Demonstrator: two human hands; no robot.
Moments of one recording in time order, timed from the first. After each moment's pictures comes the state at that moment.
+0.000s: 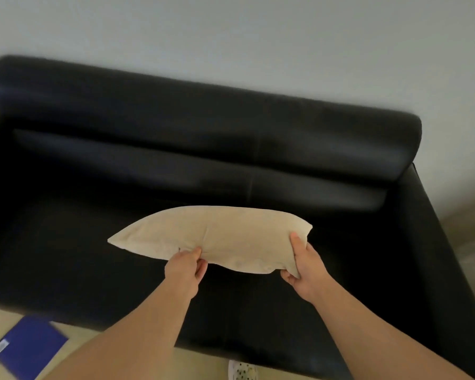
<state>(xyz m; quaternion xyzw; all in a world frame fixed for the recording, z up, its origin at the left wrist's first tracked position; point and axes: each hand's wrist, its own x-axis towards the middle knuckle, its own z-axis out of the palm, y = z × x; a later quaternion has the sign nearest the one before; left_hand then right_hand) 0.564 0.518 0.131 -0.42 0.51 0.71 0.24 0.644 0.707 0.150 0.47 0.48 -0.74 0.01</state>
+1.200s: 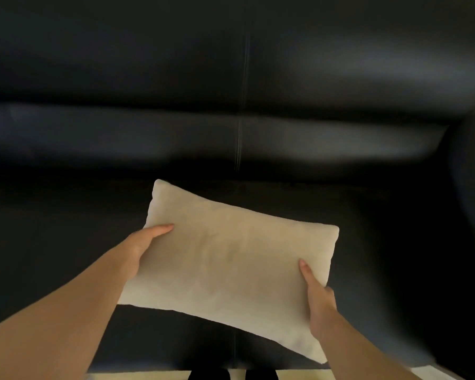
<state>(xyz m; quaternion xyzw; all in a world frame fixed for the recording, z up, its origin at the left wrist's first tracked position) 0.371 0.527 -0.018 -0.30 0.73 0.40 0.46 0.608 0.742 -0.049 0.74 0.40 -0.53 0.09</state>
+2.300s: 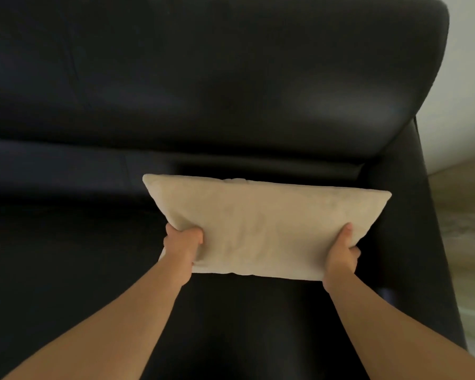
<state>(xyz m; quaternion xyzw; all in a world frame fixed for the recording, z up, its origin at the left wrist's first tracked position) 0.459 0.847 -0.012 -0.30 0.73 0.50 0.36 0.591 1.060 -0.034 0.74 0.42 -0.51 -0.09</state>
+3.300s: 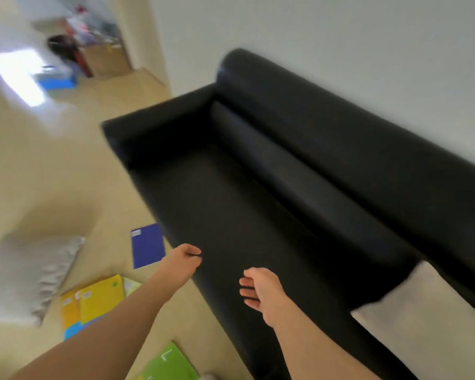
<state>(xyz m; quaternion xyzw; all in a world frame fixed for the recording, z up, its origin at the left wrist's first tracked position) 0.599 0.326 0.159 -0.38 0.76 0.51 0.12 0.560 0.497 0.151 0.26 0.68 -0.56 0.41</state>
